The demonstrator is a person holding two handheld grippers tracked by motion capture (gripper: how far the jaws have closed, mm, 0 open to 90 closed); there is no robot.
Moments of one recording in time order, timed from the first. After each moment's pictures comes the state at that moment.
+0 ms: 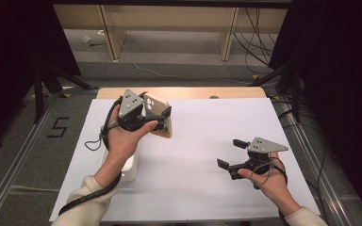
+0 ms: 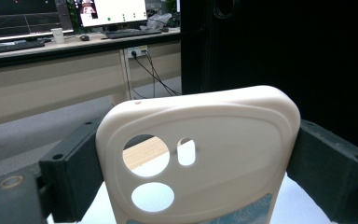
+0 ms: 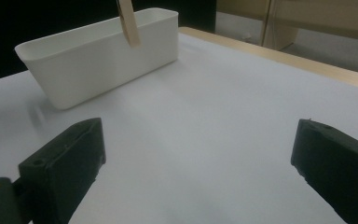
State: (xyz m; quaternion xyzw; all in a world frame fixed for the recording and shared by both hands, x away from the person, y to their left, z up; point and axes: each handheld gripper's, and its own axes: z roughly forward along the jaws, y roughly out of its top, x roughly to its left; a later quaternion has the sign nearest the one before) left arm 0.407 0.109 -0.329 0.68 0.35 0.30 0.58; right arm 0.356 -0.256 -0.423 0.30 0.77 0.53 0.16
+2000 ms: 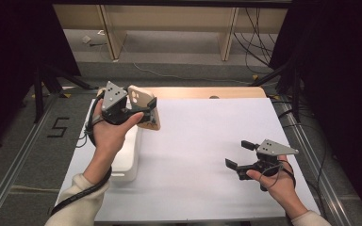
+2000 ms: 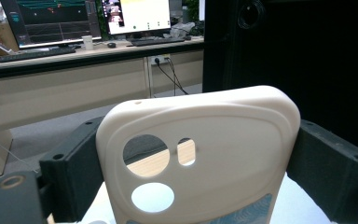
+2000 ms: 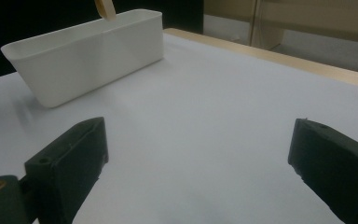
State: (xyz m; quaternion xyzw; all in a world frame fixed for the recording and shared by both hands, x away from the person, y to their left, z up) left arm 0.410 0.141 -0.314 0.65 0.37 0.32 0.57; right arm 0.352 -0.278 -0.428 0.32 0.76 0.53 0.18
